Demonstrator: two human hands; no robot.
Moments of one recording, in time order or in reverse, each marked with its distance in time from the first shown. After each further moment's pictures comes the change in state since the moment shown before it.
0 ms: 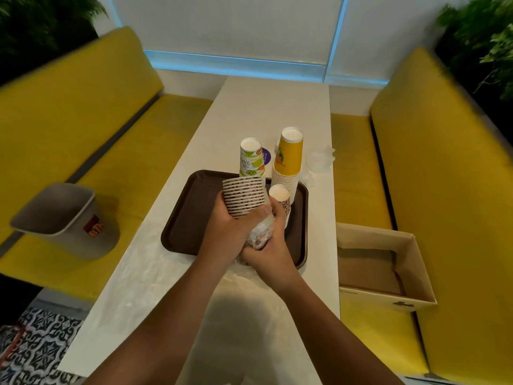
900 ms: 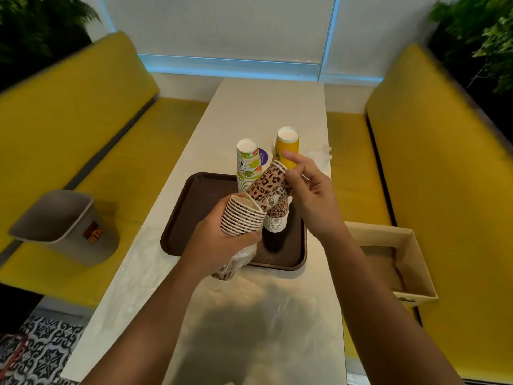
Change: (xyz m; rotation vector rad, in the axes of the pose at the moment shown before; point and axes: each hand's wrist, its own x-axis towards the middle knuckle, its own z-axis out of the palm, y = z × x) left_hand -0.001 -0.011 -0.036 0.324 -0.245 0.173; right_hand 0.065 -0.058 -0.075 -0.087 0.054 -0.283
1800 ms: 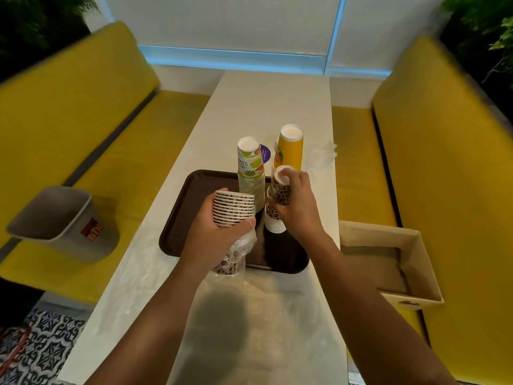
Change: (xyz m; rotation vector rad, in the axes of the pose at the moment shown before) left_hand 0.018 -0.003 0.004 -0.105 0.178 -0.110; right_hand 0.015 0.079 0.007 -0.782 0.021 0.123
